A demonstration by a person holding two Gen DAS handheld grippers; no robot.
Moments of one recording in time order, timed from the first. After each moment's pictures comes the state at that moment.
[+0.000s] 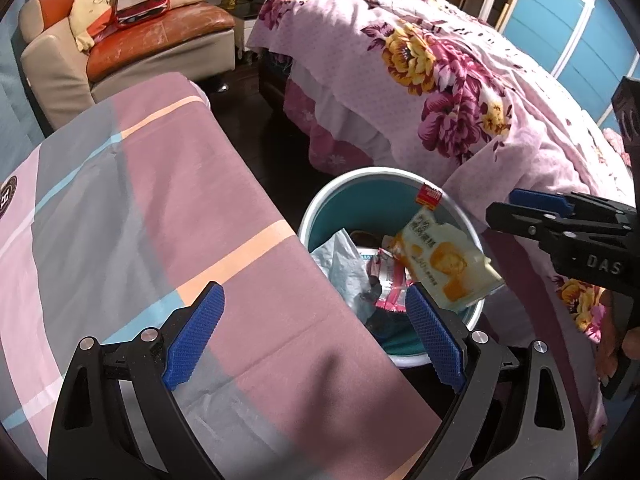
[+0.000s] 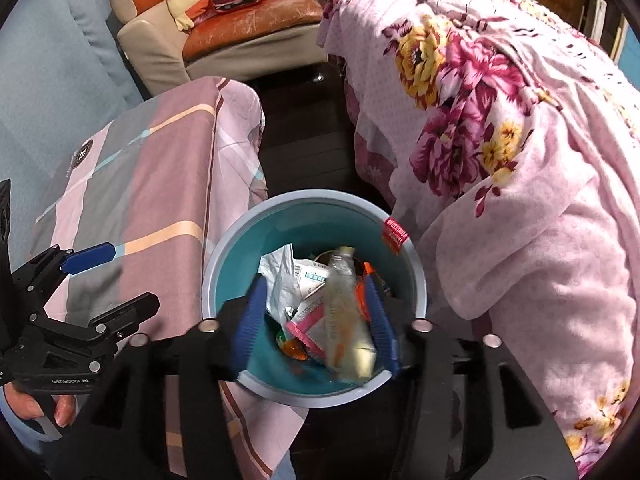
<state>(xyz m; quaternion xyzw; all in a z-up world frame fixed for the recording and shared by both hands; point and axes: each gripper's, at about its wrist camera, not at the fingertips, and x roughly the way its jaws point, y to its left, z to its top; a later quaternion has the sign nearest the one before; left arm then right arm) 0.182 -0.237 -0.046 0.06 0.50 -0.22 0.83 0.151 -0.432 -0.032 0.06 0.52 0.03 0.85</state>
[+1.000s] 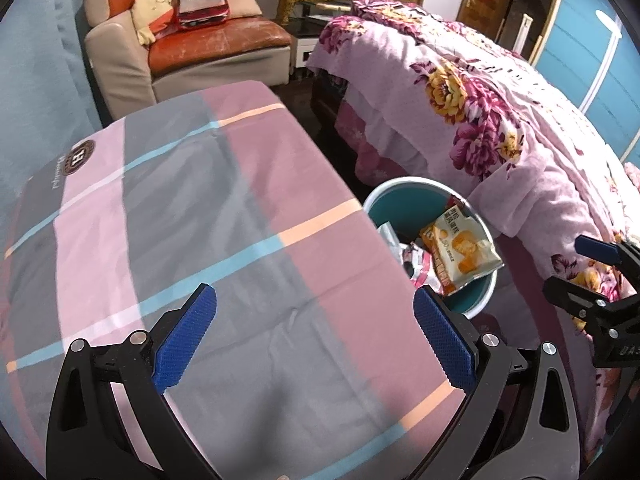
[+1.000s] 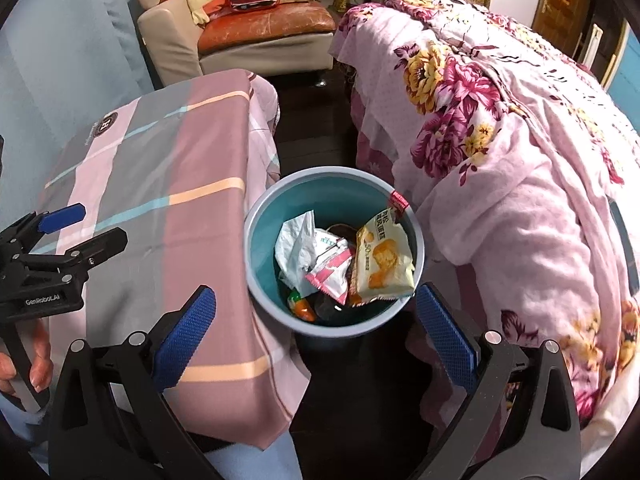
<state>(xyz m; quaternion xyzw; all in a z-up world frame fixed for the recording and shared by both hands) 0.123 -0.165 -0.001 0.03 0.48 -0.14 0.86 0.070 -0.383 0.008 0.01 0.51 0.02 0.86</state>
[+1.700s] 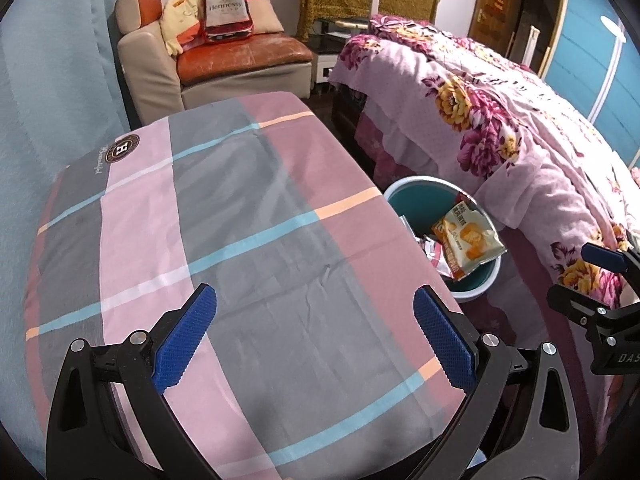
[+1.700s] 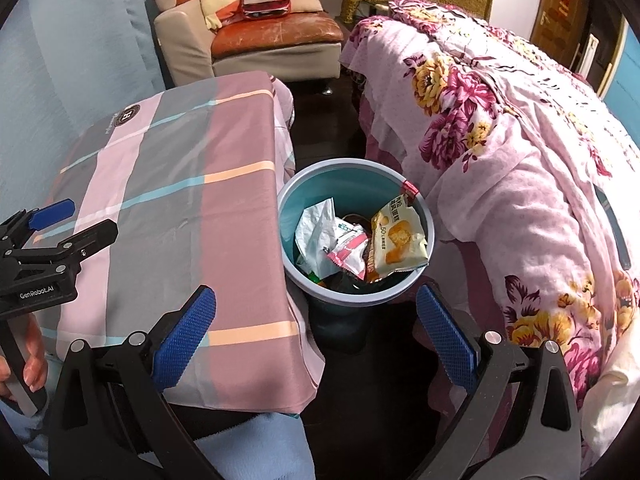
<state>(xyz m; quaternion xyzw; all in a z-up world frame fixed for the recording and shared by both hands) 0.065 -0.132 0.019 0.03 0.45 -0.11 0.88 0.020 -0.351 0.019 0.00 0.49 0.02 0.87</state>
